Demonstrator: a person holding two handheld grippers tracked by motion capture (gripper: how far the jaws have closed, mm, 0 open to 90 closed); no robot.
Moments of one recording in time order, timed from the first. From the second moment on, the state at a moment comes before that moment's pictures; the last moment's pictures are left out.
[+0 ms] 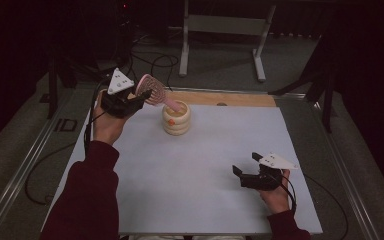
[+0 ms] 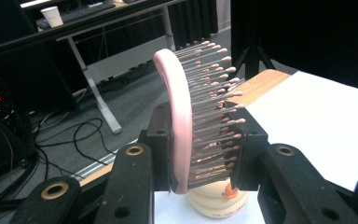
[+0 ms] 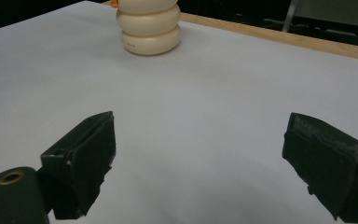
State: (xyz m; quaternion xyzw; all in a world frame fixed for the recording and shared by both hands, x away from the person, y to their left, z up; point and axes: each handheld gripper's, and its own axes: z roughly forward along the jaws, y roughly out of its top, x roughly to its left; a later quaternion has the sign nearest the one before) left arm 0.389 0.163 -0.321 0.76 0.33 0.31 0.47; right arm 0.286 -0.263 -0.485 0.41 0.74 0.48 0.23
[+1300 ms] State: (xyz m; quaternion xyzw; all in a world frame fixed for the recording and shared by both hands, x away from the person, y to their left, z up) left arm 0.409 0.148 -0.328 0.78 0.33 0.31 0.44; right arm 0.286 -0.264 -0.484 0.41 0.74 0.48 0.23
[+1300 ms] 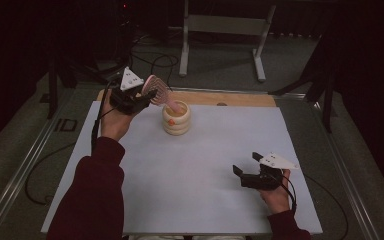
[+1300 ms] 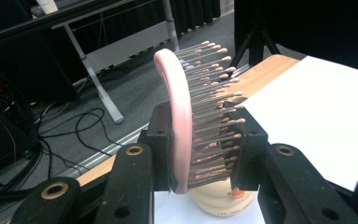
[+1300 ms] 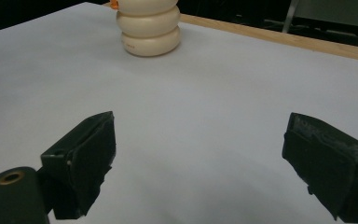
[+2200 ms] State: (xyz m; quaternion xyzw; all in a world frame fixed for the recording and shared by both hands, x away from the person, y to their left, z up) left arm 0.423 0.139 -0.339 0.79 0.34 0.30 0.41; right arm 0.286 -0.266 -0.484 0.41 0.74 0.48 0.23
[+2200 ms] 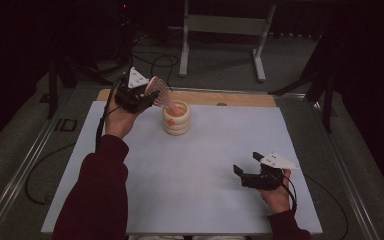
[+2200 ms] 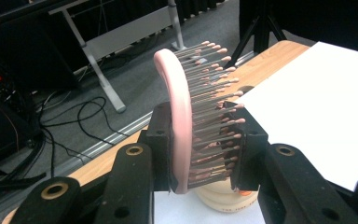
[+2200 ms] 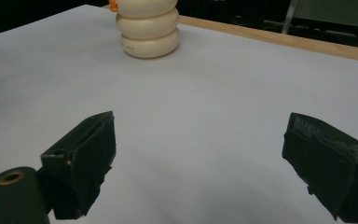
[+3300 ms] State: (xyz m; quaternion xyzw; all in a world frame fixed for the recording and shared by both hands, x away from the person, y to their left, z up) left arm 0.431 0.129 -0.351 0.80 0.35 0.30 0.39; right arm 0.286 -0.270 -0.482 0.41 0.73 0.49 0.23
